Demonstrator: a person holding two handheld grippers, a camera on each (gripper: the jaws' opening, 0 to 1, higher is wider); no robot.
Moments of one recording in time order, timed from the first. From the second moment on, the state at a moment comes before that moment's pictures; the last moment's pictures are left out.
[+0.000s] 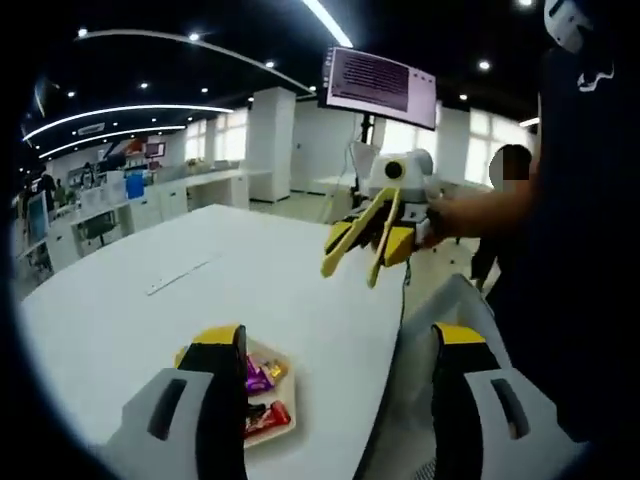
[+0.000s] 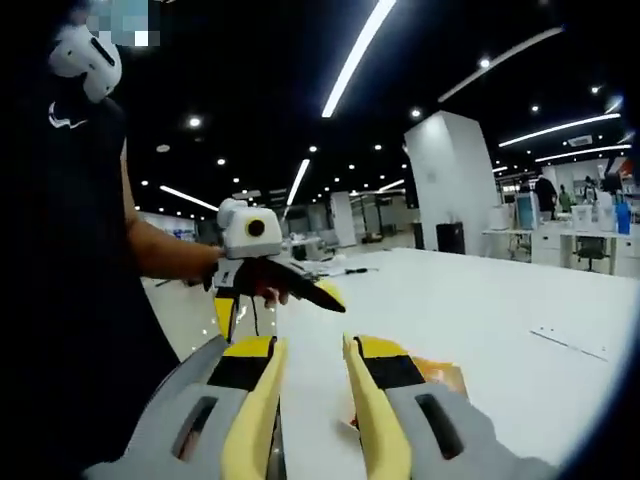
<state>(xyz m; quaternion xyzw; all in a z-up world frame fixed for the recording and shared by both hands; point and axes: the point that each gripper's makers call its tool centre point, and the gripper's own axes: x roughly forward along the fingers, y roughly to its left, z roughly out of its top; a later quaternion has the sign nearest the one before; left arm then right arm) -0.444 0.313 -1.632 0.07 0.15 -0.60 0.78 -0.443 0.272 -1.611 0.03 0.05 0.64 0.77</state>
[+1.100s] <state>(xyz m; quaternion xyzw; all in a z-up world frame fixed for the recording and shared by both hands) -0.457 0.285 -1.607 0.10 0.14 -0.66 0.73 -0.462 0.295 -1.594 0.04 0.04 0.67 0.74</state>
